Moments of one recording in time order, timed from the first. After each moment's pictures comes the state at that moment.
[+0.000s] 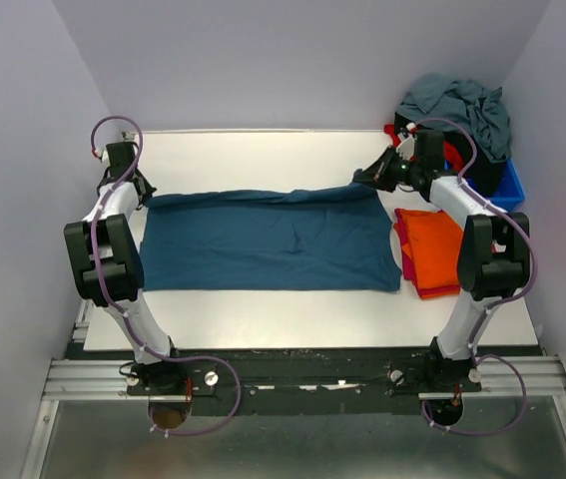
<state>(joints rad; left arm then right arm) 0.24 1.87 1.36 -0.29 -0.15 -0.43 0.06 1.88 1.37 -0.11 -0.66 0.68</state>
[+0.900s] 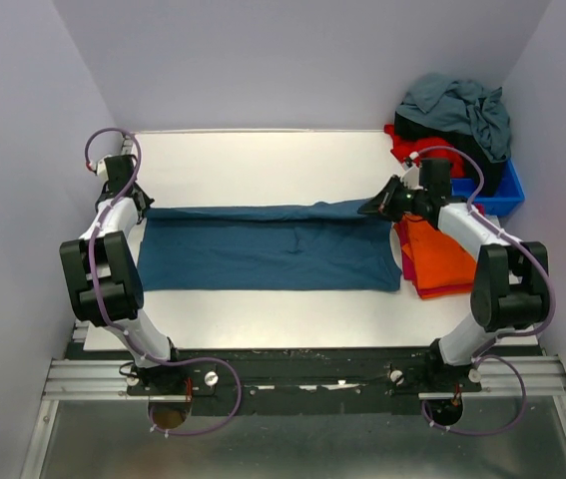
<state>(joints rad) 0.24 1.72 1.17 -0.24 -0.20 -0.47 0.06 1.64 1.07 -0.17 -0.66 0.63</state>
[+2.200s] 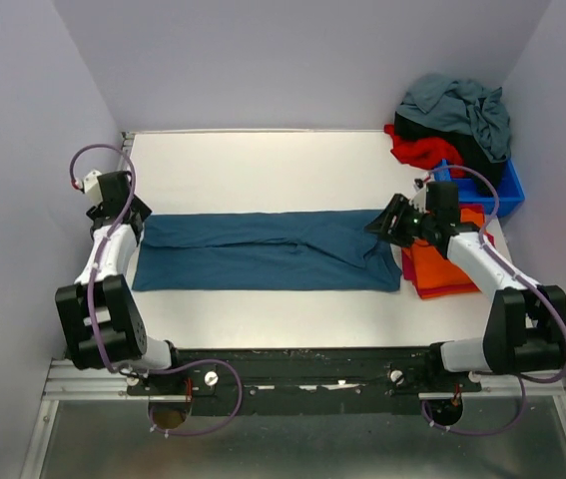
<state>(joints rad) 0.25 1.48 0.94 -0.22 -0.30 -0.52 0.07 1.37 0.79 -0.23 -0.48 0.57</state>
